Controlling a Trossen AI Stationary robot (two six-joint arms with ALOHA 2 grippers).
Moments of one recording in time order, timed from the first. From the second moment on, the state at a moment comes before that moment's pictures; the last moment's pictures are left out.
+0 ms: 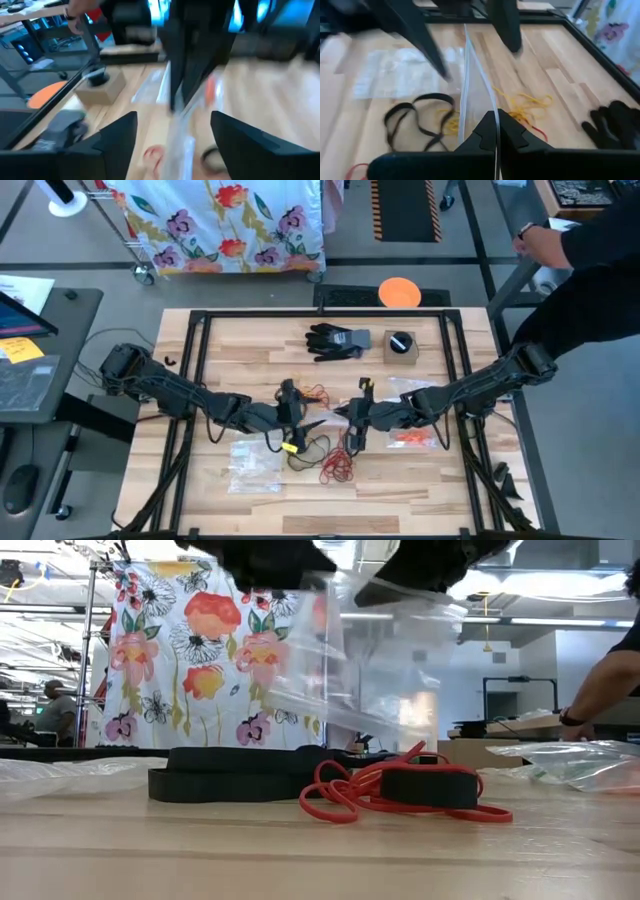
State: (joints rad) left arm -0.32 1.47 0.85 0.34 -0.57 -0.01; right arm 0.30 1.49 0.94 0.00 0.49 0.17
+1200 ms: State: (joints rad) left arm -0.22 1.69 1.37 -0.46 -0.59 -0.30; right arm 0.31 1.49 0.94 -0.05 0.58 0.17
